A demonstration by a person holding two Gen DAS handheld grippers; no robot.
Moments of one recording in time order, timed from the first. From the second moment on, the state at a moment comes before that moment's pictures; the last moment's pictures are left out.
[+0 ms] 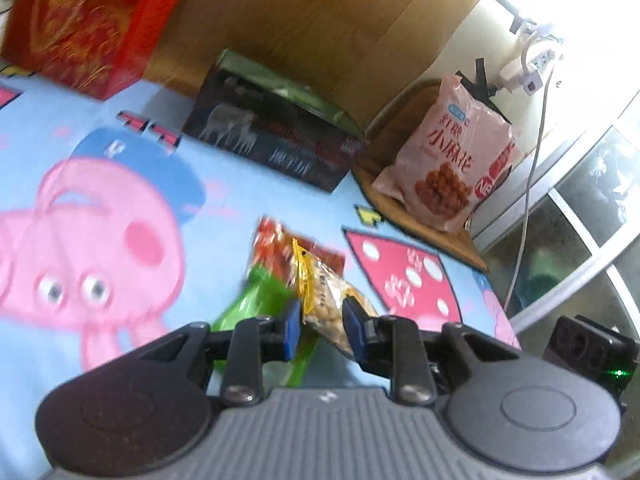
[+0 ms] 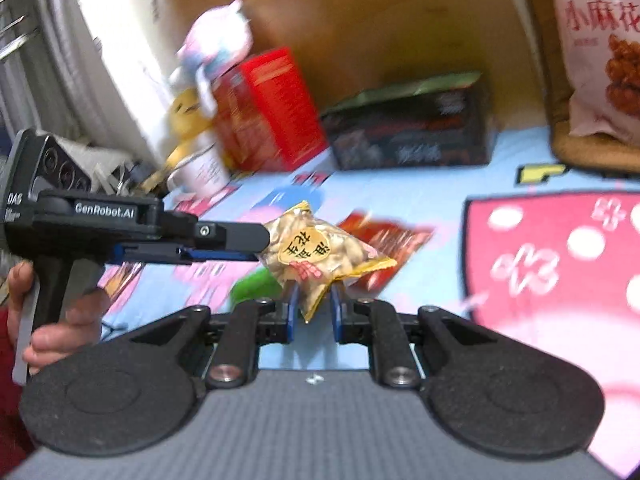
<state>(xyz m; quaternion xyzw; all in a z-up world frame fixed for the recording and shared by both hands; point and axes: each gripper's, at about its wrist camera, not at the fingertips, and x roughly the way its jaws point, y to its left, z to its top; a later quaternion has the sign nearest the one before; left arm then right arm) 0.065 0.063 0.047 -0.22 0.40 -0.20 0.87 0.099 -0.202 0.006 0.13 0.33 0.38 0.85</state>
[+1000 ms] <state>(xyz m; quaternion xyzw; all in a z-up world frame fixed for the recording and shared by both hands) 0.045 0.057 0.064 -0.19 0.36 -0.24 0.88 0.074 -0.173 0.018 0.03 0.26 0.35 0.90</state>
